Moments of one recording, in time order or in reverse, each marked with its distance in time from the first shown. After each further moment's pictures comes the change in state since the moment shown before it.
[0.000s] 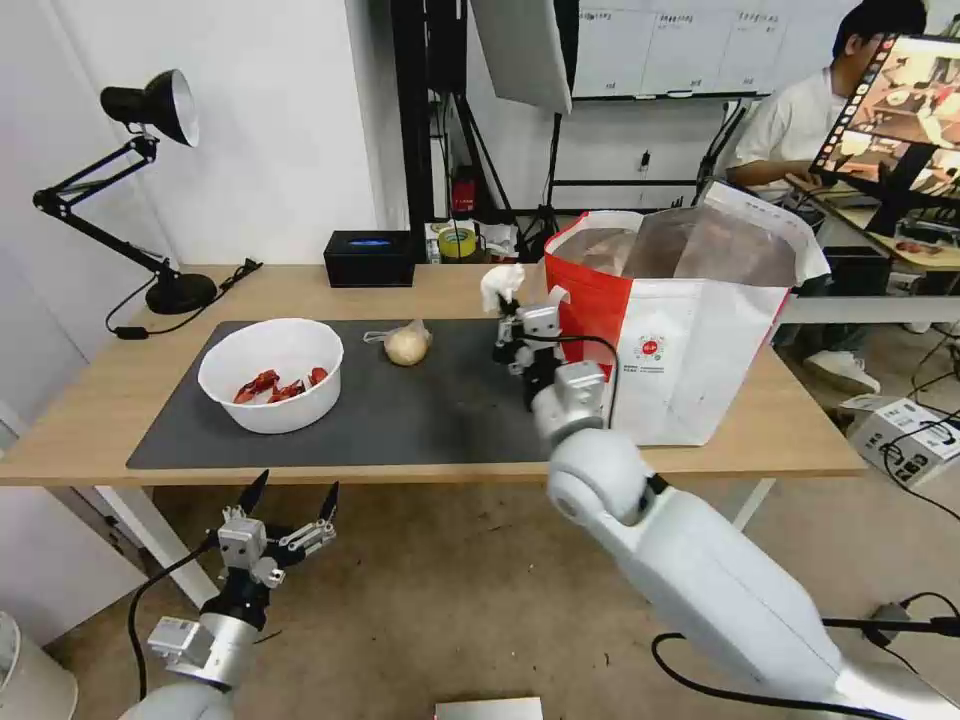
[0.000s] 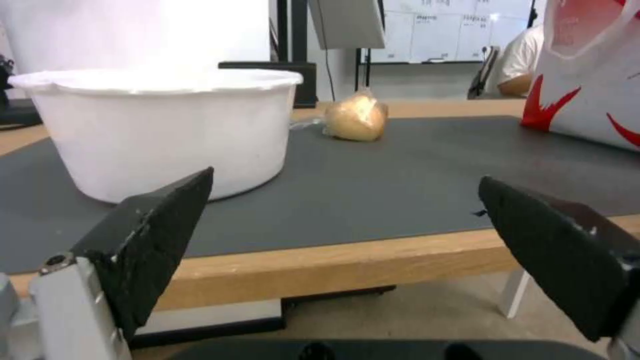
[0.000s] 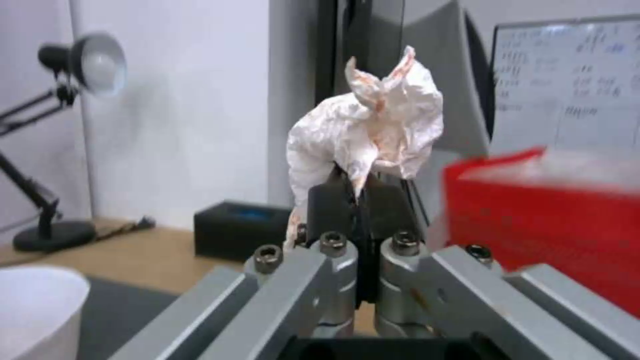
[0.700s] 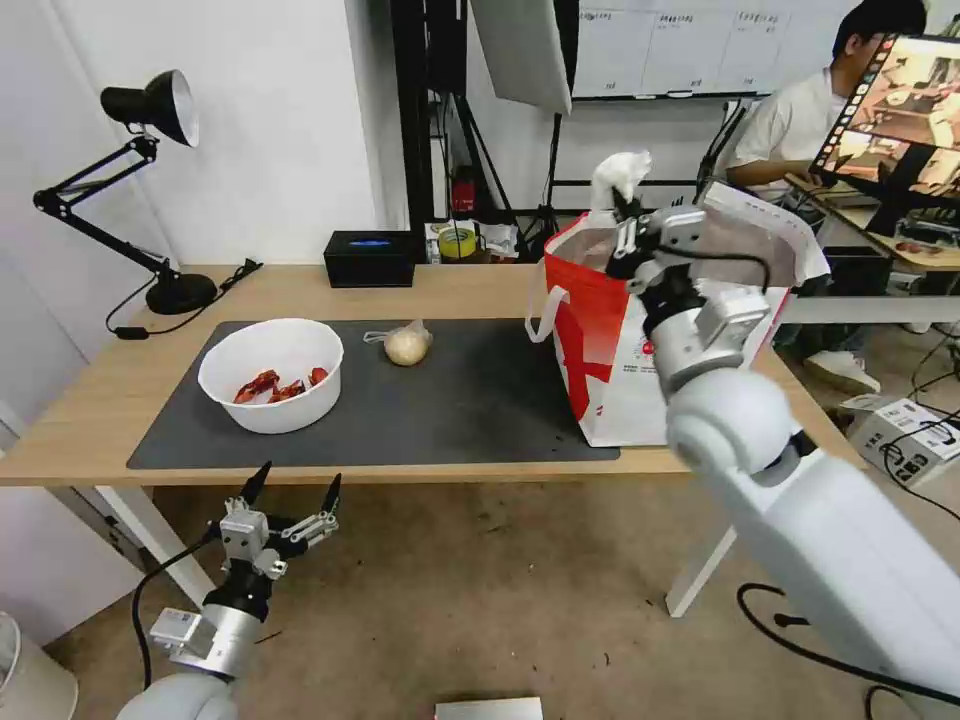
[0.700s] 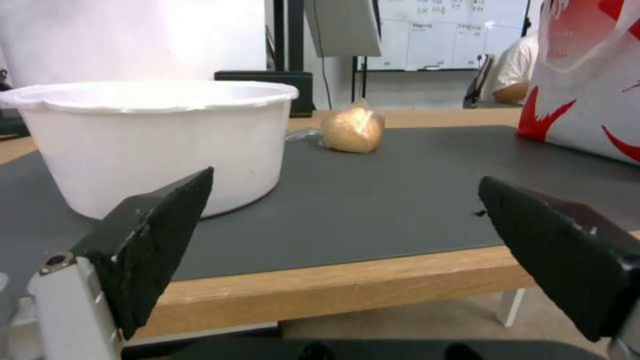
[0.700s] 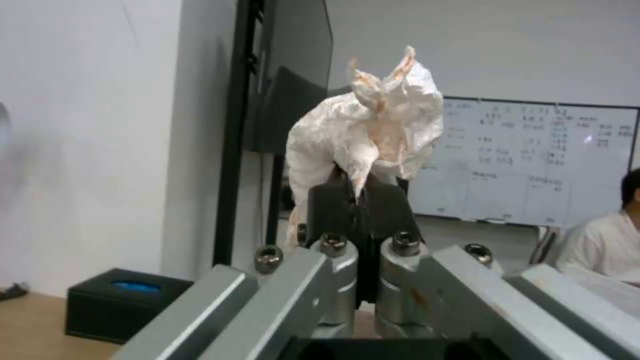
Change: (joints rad) left arm -0.022 0.008 0.007 0.001 -0.010 0.001 0.000; right arm 0.073 -0.169 0.196 0.059 0.092 -0.074 -0.007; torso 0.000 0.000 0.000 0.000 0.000
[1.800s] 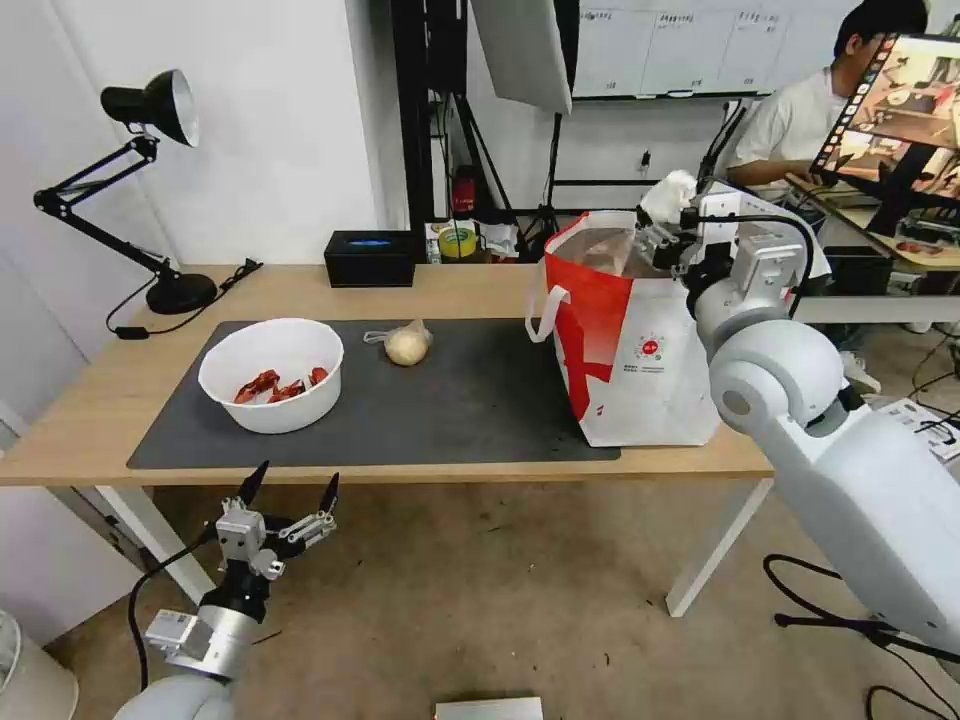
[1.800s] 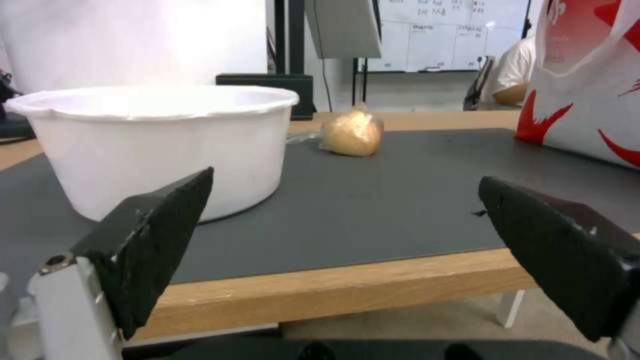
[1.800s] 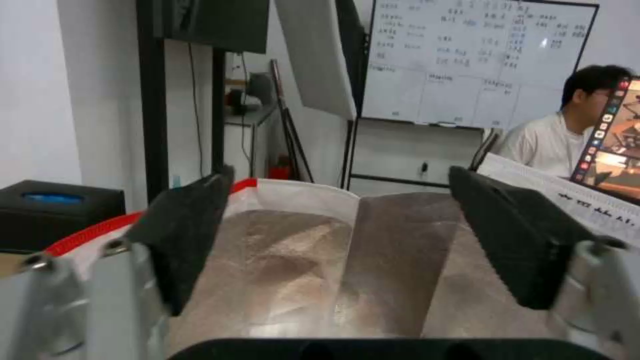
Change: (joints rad) left arm 0.017 -0.002 -0.008 -0.019 0.000 0.001 -0.001; right arm 0.070 -0.052 0.022 -0.037 0.189 -0.263 0.111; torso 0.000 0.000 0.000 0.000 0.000
